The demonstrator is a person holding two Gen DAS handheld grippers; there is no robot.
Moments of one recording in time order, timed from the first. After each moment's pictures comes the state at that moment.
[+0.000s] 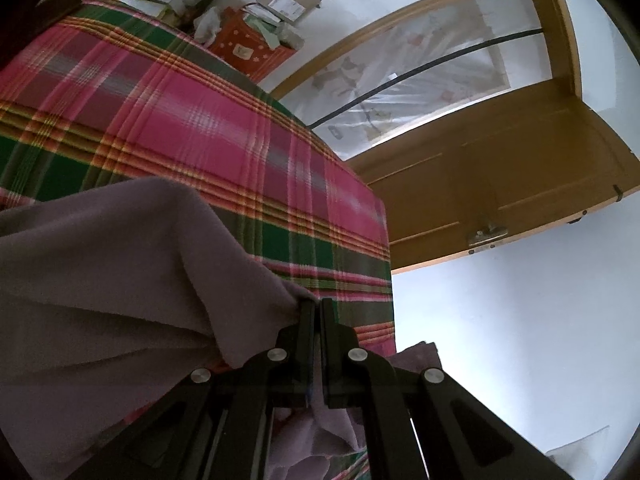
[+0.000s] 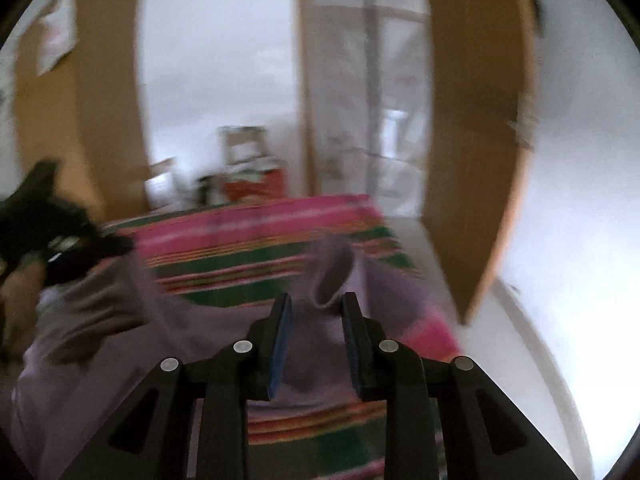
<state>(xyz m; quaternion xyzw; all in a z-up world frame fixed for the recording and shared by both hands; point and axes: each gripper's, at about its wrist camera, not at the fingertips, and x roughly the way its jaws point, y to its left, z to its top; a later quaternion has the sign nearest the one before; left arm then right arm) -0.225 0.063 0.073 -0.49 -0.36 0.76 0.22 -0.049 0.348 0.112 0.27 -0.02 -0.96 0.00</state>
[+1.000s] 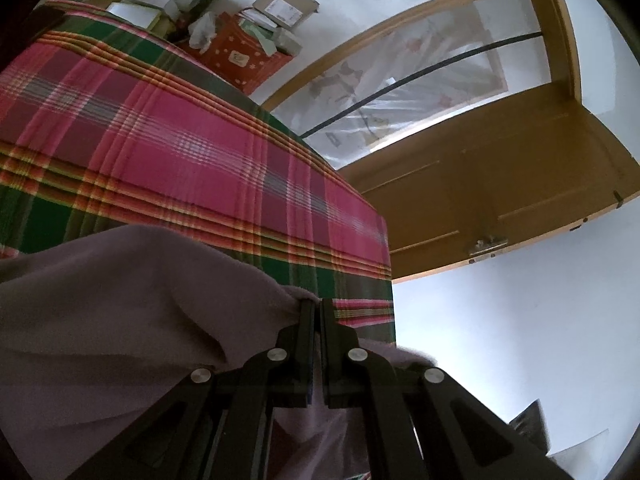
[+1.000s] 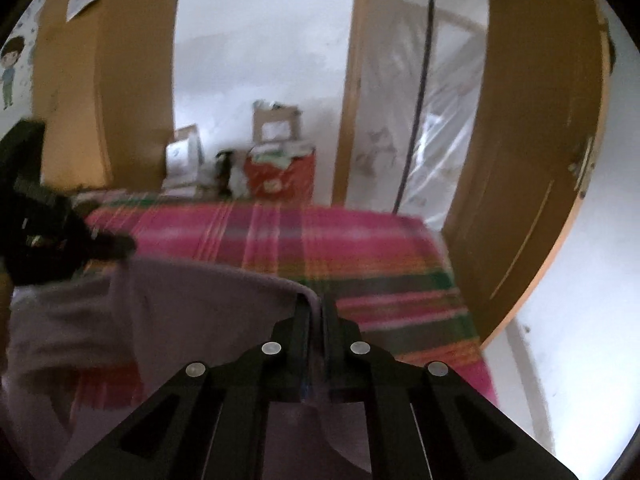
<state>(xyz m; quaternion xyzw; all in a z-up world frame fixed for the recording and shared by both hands) -0.256 0.057 0.070 -0.48 -0.37 0.77 0.22 -0.153 0.305 0.113 0.29 0.05 -0.96 0.00</state>
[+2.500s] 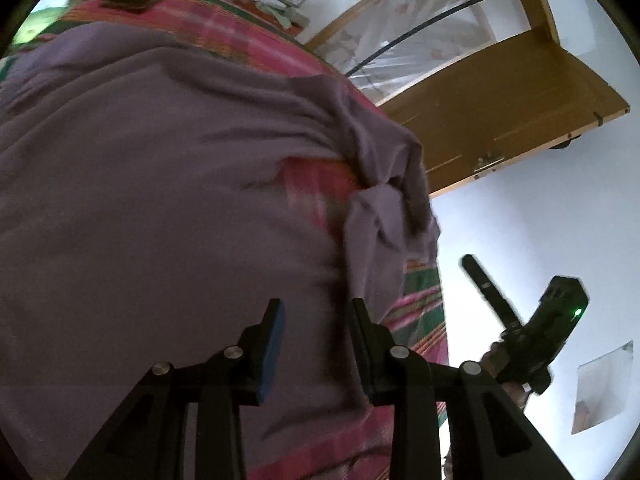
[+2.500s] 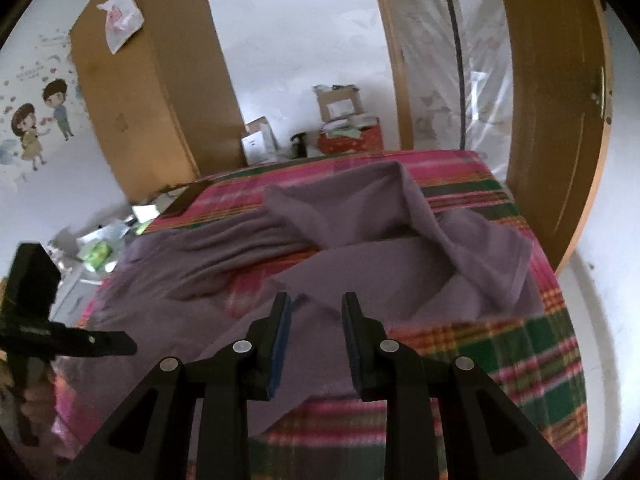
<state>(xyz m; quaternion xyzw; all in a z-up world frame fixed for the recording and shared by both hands) 0.004 -0.054 0.057 -0.52 -0.28 0.77 0.23 0.020 0.275 0.116 0.34 -0.06 -0.93 0.14</state>
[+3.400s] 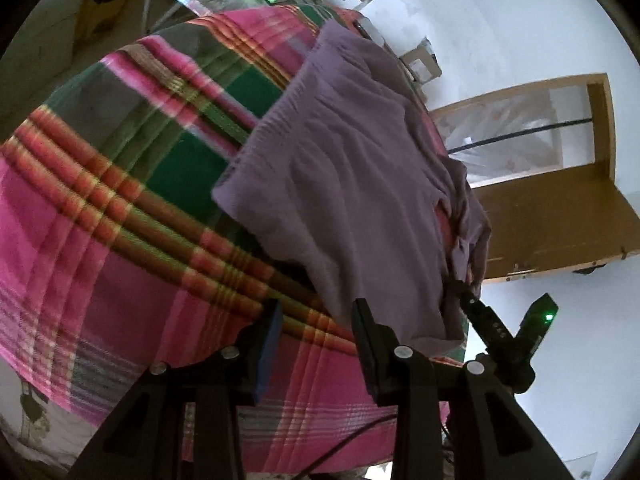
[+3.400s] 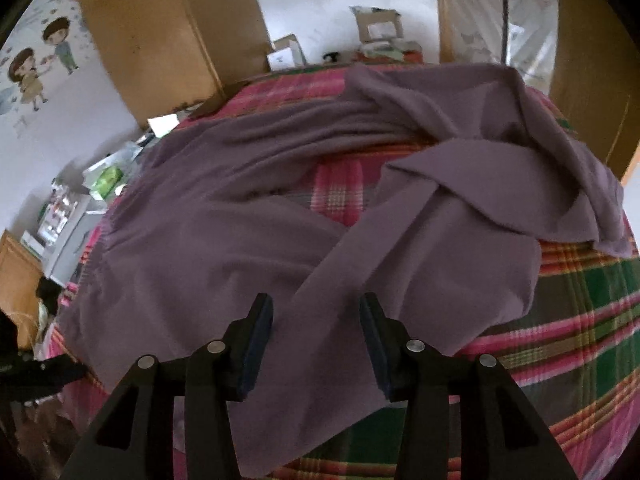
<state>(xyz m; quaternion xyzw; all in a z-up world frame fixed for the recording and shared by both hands) 0.141 -0.190 -0.010 -0.48 -0.45 0.75 0.06 0.009 0.162 0.049 0.46 -0.02 -0.87 0.16</state>
